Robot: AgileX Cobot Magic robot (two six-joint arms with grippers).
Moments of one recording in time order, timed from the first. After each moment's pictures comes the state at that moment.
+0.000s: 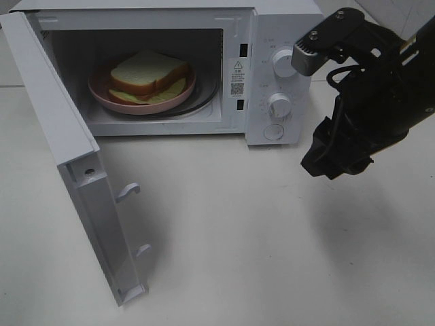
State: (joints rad) left arm 0.01 0.00 -0.52 -0.10 1.08 0.05; right arm 0.48 1.36 -0.92 0.09 0.71 -0.45
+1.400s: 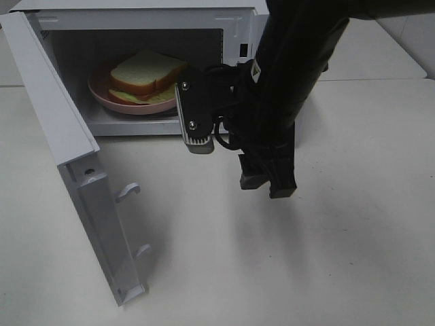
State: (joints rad) left arm 0.01 0.00 -0.52 -0.10 1.08 0.05; right arm 0.74 1.76 -1.28 -0.09 0.83 -0.96
